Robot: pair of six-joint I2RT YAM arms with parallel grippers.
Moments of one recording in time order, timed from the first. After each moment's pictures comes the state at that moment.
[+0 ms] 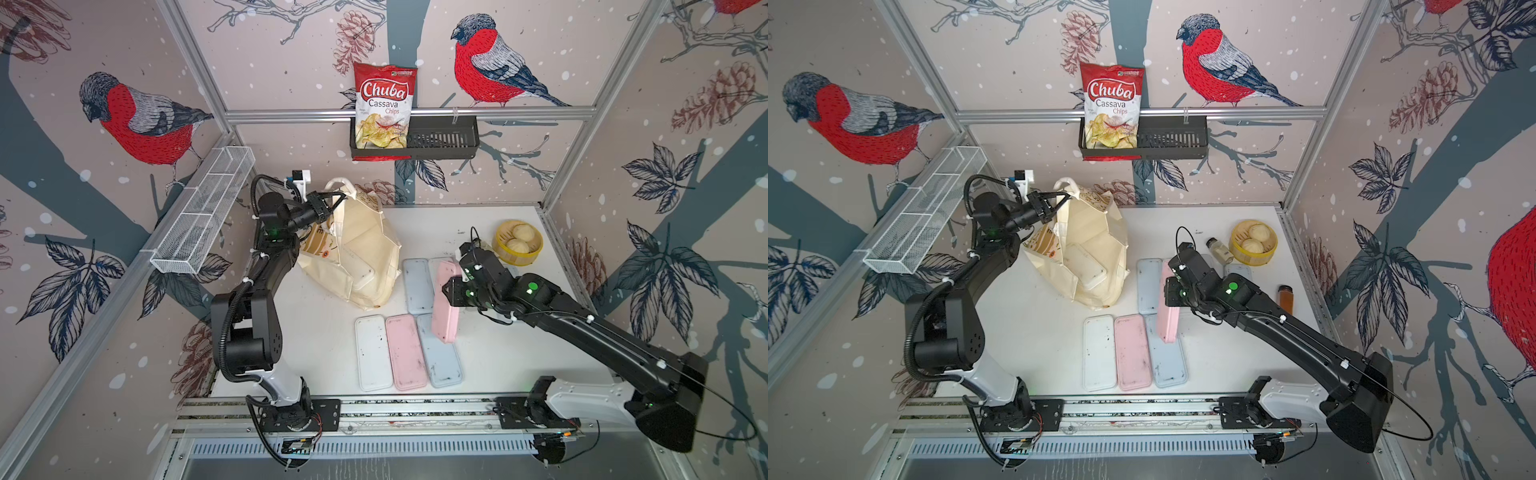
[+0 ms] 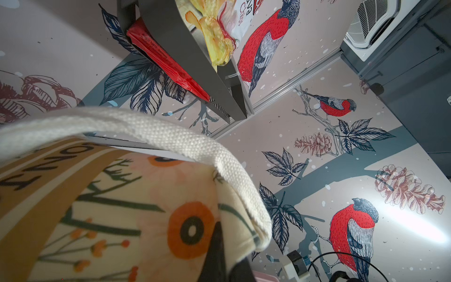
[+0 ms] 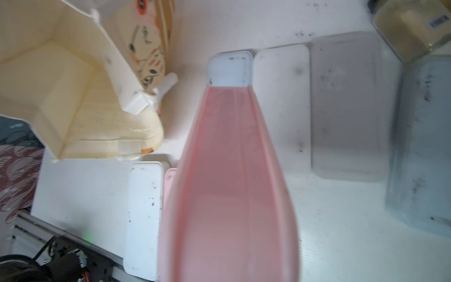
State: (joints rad) left arm 0.09 1.67 1.22 0.60 1.05 -1.10; right arm 0.83 1.20 1.12 -0.88 0.12 0.66
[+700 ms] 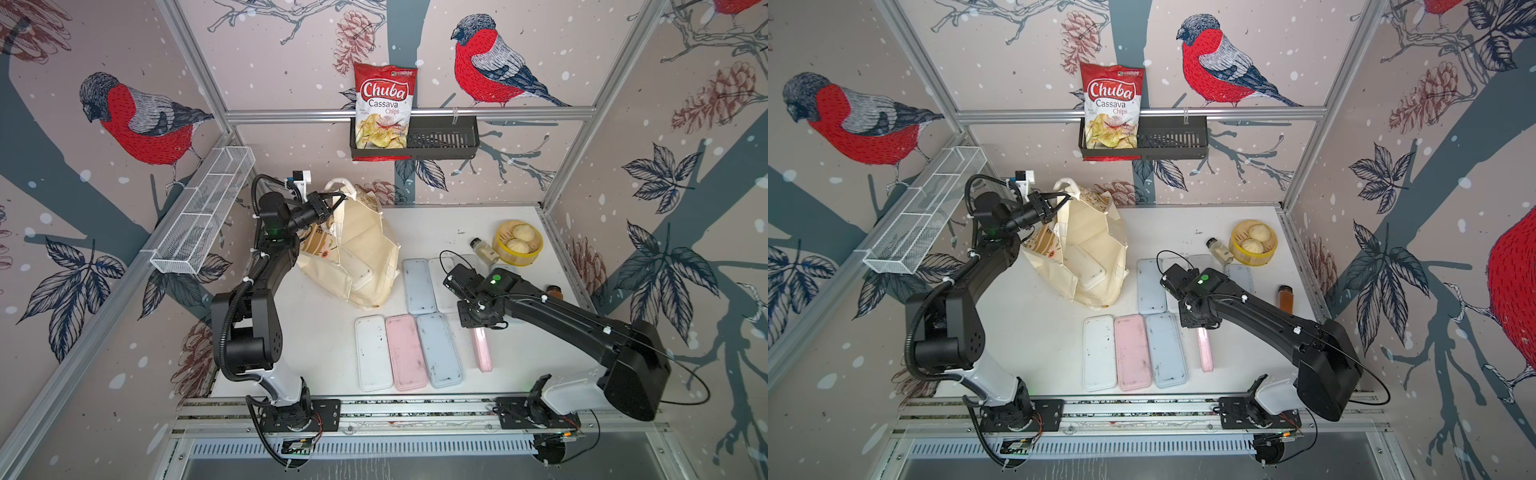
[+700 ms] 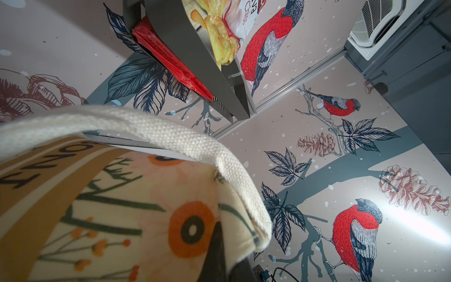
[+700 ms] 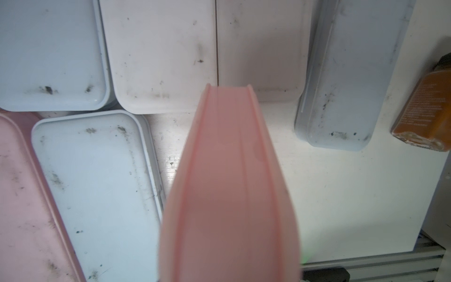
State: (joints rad) left arm 0.09 1.68 1.23 0.58 1.04 -1.07; right arm 0.84 1.43 1.09 -1.16 0.25 0.66
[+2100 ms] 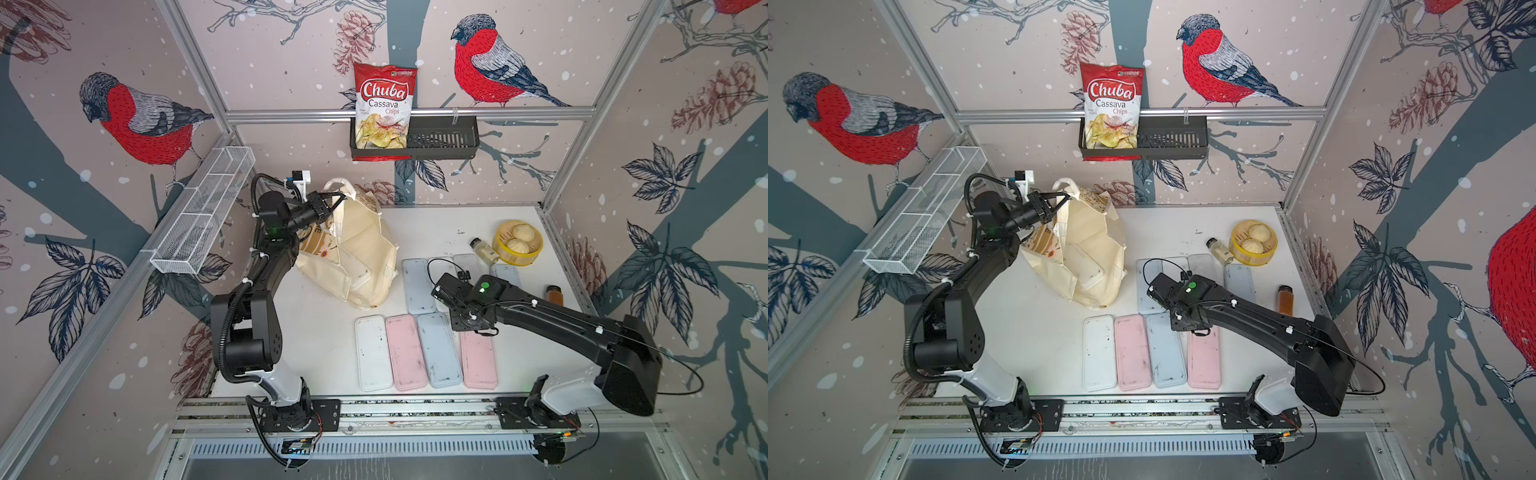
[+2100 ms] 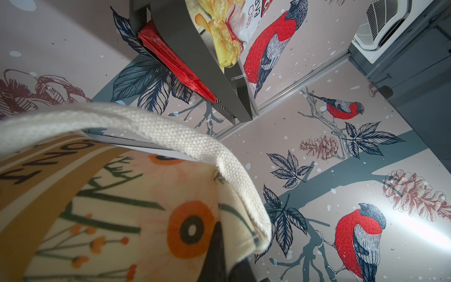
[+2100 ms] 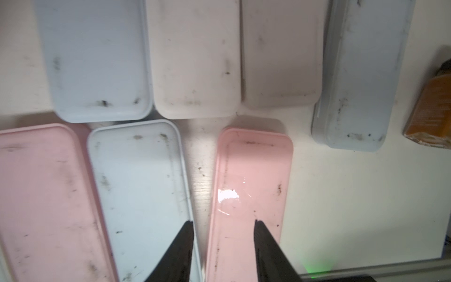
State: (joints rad) left arm 0.09 1.66 1.23 0.55 1.03 -1.07; right arm 1.00 1.42 1.15 -1.10 0.31 0.81
